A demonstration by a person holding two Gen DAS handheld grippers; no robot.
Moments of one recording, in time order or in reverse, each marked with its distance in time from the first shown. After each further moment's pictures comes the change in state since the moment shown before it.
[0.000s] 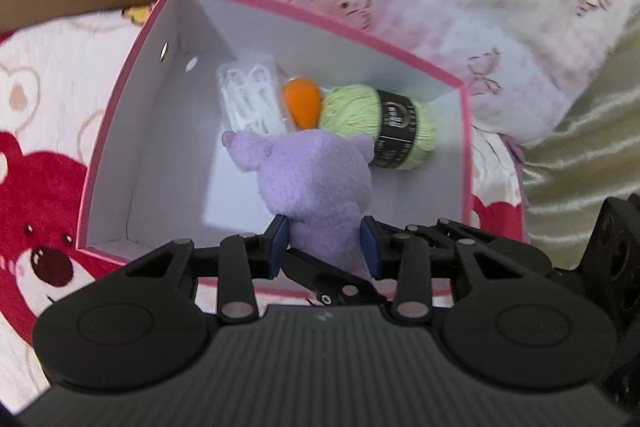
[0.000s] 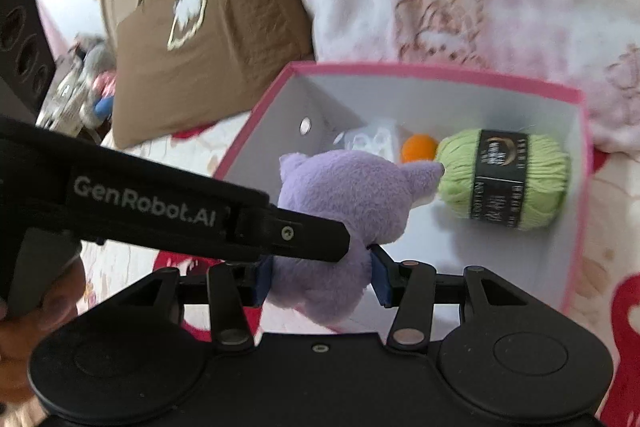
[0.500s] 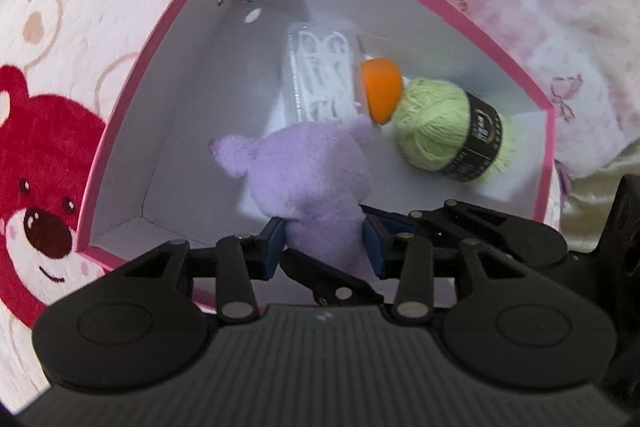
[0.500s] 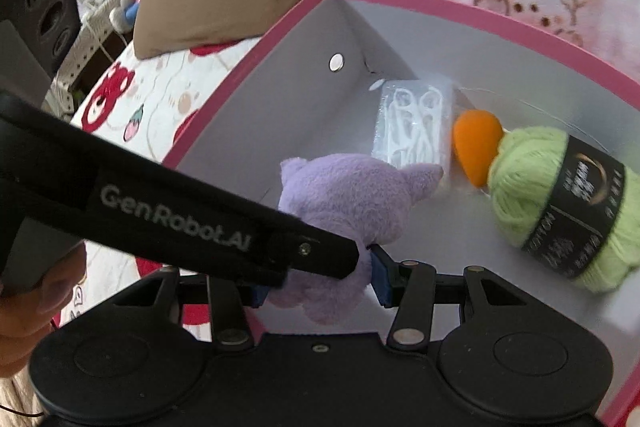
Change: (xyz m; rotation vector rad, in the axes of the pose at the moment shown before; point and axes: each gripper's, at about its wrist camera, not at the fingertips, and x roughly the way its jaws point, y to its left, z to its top) left arm 0.042 0.040 0.012 -0.185 0.089 0.065; right arm 0.070 -0.006 0.030 -0.180 0.237 0.086
